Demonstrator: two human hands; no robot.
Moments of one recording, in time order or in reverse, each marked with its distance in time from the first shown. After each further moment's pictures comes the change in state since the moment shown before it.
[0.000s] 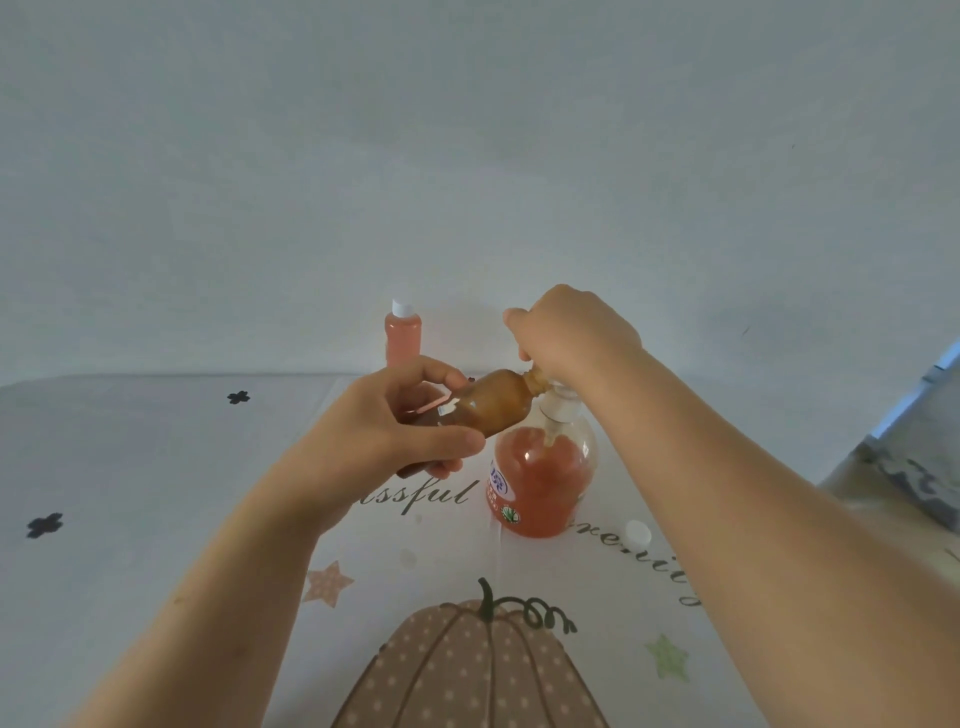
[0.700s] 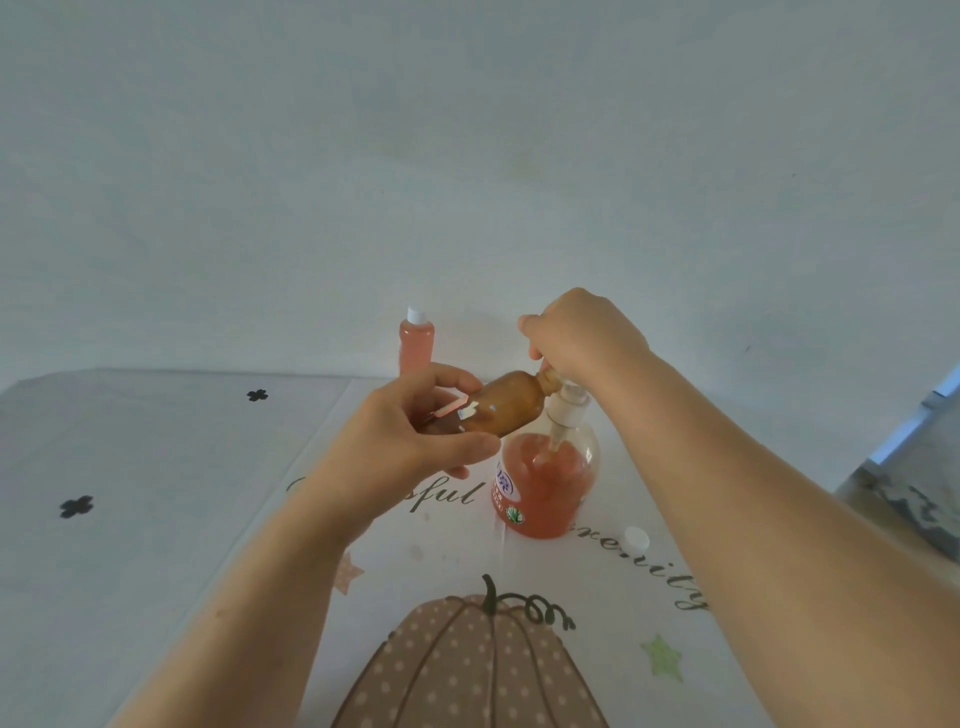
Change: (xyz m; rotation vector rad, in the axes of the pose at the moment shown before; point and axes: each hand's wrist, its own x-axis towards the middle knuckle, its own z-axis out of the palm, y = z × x) left_hand -0.017 0.001 0.013 -0.057 0.111 0.036; right_hand -0.001 0.000 -0.006 0.044 0.021 -0.009
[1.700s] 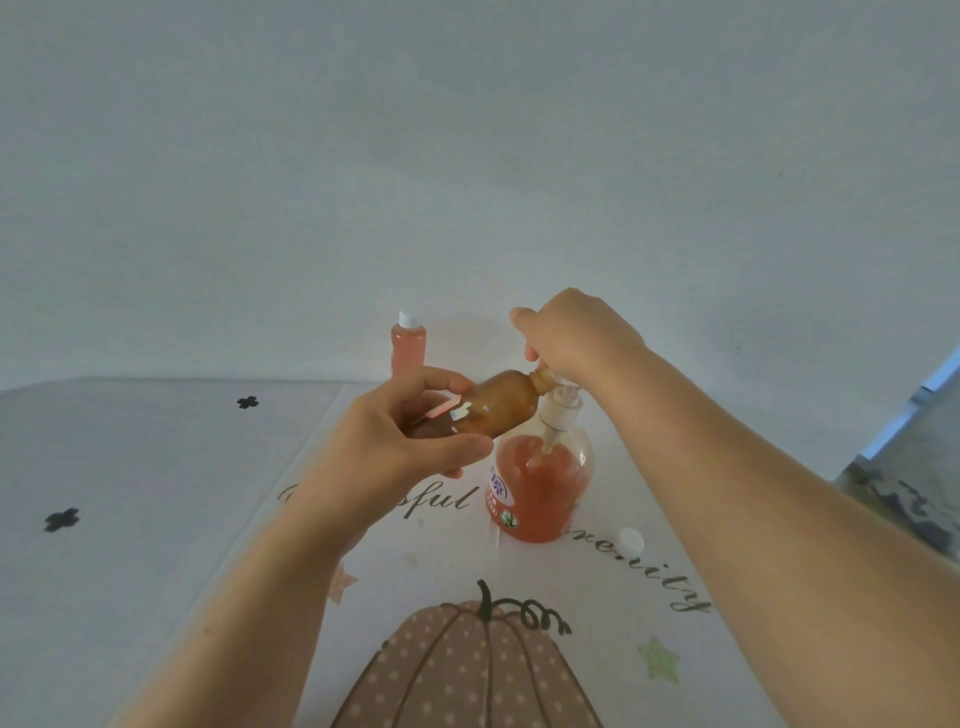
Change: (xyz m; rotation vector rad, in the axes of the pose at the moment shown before) left_hand 0.000 -0.002 0.001 -0.021 0.049 0.022; right_hand 0.001 -0.001 -0.002 -0.020 -0.006 0.017
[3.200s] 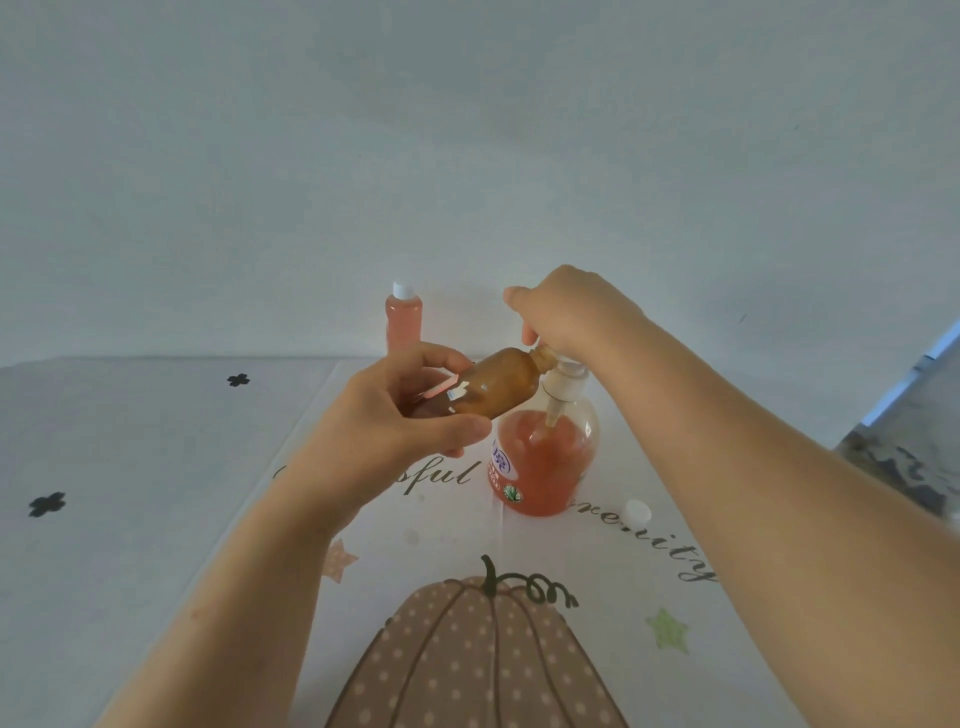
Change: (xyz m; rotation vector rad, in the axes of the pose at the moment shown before) left_hand 0.004 -0.006 -0.004 0.025 -0.061 -0.026; right_hand 0.002 0.002 0.008 -0.018 -0.044 -0.003
